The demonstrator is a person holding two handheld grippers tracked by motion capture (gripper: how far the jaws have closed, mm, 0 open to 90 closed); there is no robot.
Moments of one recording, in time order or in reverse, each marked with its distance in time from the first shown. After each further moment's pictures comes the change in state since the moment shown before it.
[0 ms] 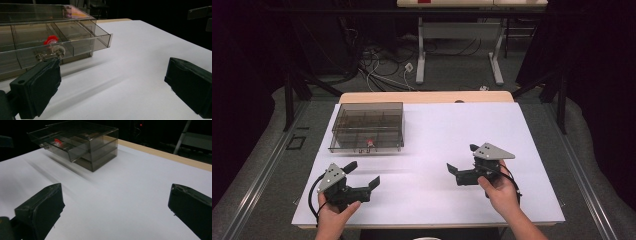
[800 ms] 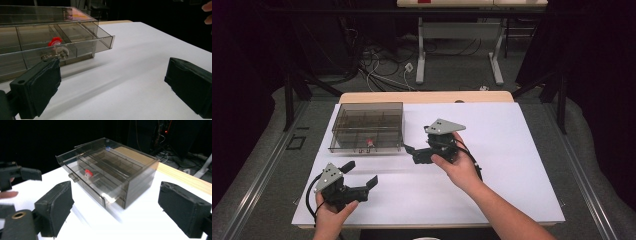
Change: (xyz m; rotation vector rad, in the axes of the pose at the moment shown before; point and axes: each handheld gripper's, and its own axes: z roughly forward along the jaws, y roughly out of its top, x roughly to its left) left arm 0.004 0.001 -0.004 -0.009 0.003 -0.006; right arm 0.058 0.077 0.077 0.009 0.148 -0.057
